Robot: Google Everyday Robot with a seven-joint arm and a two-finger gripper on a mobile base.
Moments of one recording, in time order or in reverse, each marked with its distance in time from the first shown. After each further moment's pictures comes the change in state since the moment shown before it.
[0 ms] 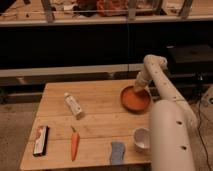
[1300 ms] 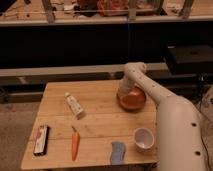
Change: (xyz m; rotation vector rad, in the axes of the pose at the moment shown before) arm -0.132 0.003 0.038 -0.035 -0.014 -0.323
